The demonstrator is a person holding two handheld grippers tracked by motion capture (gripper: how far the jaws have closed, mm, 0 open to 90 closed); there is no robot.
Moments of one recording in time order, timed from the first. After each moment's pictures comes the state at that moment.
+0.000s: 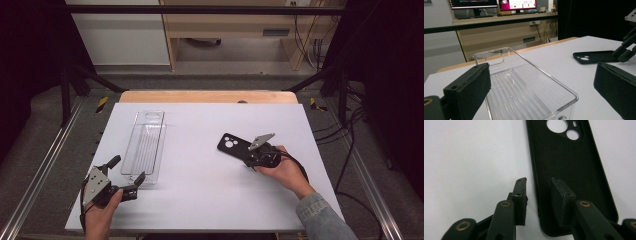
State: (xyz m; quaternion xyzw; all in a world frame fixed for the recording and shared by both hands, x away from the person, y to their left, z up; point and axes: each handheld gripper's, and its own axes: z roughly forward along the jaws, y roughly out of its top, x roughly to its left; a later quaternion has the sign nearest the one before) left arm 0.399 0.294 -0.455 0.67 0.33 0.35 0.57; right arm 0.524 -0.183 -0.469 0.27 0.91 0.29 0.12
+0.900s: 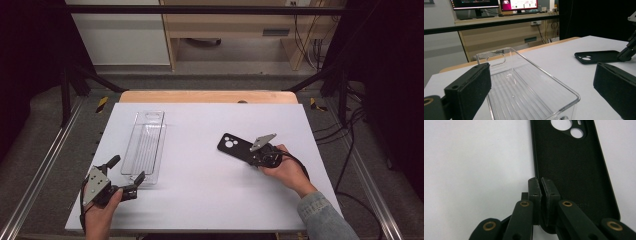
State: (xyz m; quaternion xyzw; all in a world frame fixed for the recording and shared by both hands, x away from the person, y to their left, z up) left arm 0.400 0.294 -0.455 0.66 0.33 0.36 0.57; right arm 0.525 -0.189 -0.471 0.25 0.92 0.29 0.11
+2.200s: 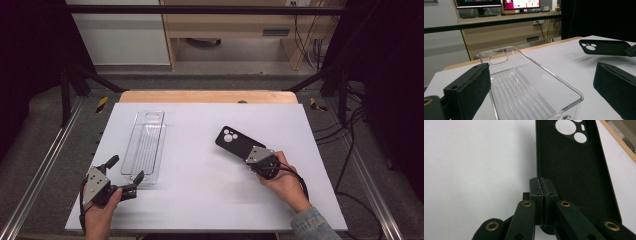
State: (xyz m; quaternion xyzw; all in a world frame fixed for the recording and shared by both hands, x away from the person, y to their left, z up) left arm 0.398 0.295 -0.456 0.66 0.35 0.36 0.56; right arm 0.485 -0.172 -0.464 0.20 0.89 0.31 0.26
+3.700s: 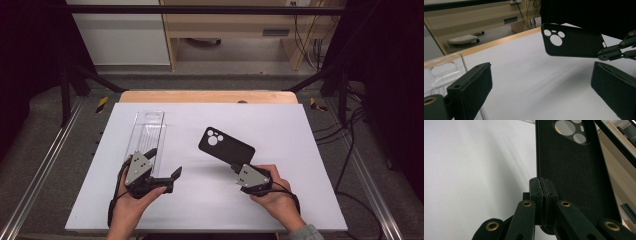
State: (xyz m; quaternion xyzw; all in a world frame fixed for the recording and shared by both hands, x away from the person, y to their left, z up) left arm 0.407 0.190 -0.395 0.74 0.34 0.27 0.52; right arm 0.425 -0.136 -0.445 0.12 0.85 0.36 0.36
